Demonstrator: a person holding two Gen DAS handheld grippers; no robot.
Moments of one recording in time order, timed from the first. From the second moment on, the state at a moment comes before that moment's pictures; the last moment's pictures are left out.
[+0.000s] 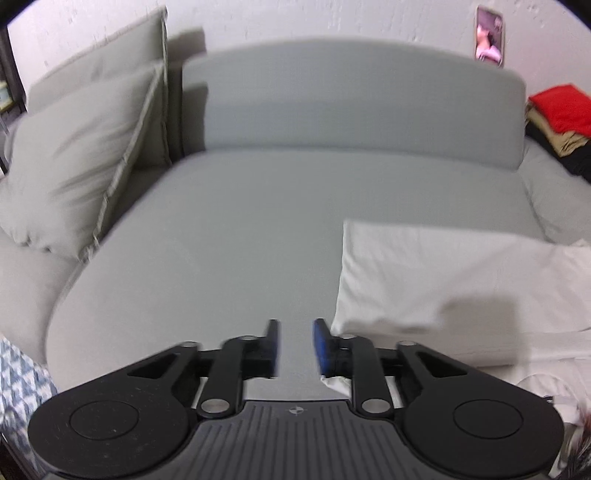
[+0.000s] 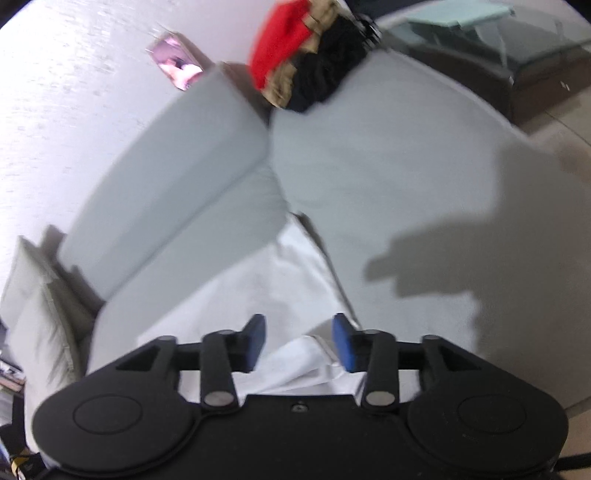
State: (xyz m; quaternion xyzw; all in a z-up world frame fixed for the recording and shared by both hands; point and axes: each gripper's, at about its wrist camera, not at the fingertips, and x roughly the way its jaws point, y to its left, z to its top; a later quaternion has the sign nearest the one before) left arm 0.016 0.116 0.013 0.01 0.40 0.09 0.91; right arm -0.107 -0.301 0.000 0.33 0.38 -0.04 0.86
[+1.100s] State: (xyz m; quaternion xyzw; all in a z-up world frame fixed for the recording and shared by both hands) left arm 0.122 0.025 -0.047 0.03 0.45 -0.04 0.89; right arm 0.012 -0.237 -0.067 0.28 0.50 0.01 0.82
